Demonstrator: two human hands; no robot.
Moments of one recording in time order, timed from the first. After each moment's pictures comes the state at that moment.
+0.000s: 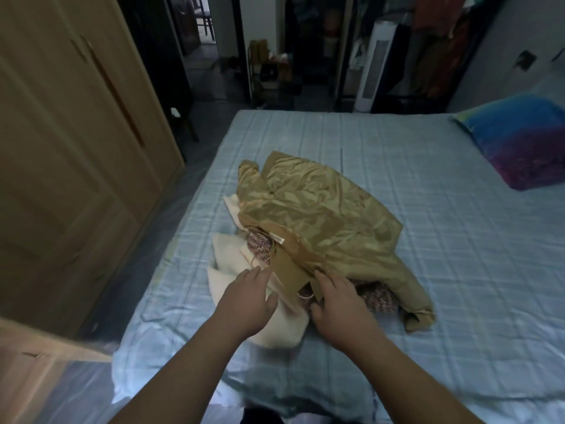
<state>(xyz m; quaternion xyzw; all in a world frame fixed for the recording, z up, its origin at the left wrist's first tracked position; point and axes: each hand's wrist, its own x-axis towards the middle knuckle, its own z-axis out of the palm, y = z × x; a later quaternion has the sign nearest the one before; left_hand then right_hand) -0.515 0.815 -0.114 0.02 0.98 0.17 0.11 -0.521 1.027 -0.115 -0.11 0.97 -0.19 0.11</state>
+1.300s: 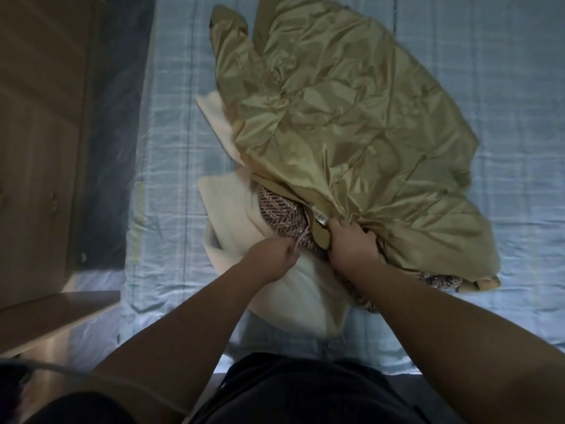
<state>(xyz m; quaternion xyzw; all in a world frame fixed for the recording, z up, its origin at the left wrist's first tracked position) -0.752 0.724 -0.325 0.06 0.88 0.26 0.40 -0.772 0.922 -0.311 -0.03 0.94 -0.04 0.33</state>
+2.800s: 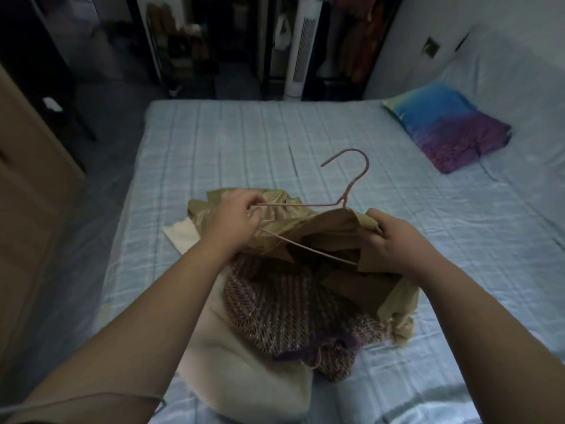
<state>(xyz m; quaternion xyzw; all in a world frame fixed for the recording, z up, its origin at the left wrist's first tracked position) -0.864 0.749 -0.097 0.16 0.90 0.39 -0.07 -0.755 1.050 -0.022 0.00 0.97 -0.24 0.02</state>
